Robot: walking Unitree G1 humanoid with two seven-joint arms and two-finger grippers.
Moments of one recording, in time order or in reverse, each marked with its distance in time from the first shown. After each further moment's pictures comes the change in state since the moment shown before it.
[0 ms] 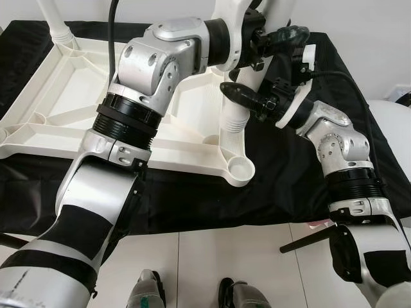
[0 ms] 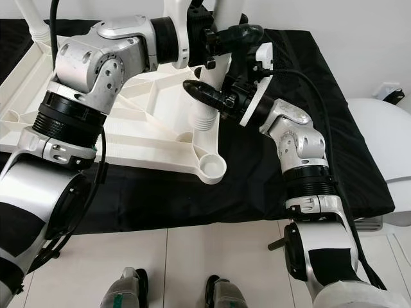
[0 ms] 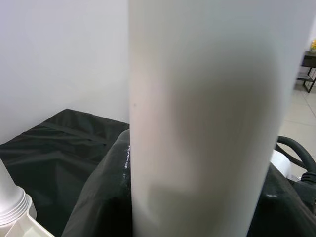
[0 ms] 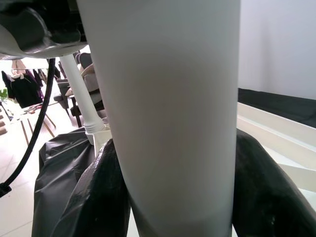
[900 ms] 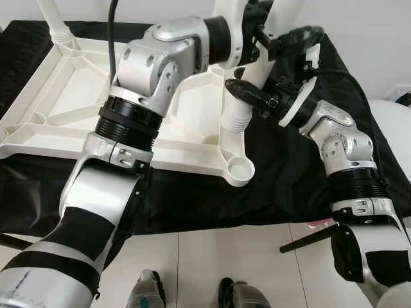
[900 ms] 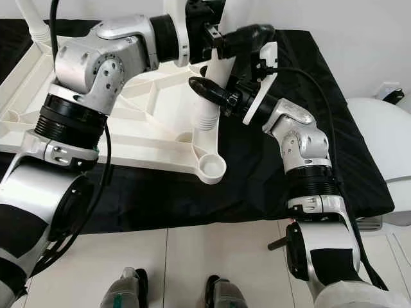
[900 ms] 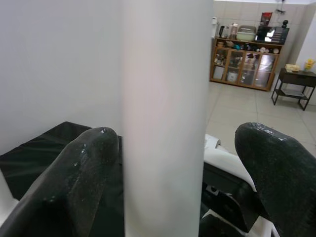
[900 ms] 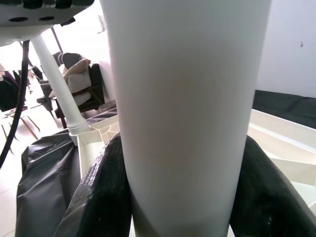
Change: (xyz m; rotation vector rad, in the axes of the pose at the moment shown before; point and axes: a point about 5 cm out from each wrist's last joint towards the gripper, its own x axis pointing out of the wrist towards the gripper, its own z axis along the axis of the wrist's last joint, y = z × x) left arm -0.006 0.003 0.006 -0.022 -0.072 0.020; right arm -0.005 -0.005 0.000 -0.004 0.008 -0.056
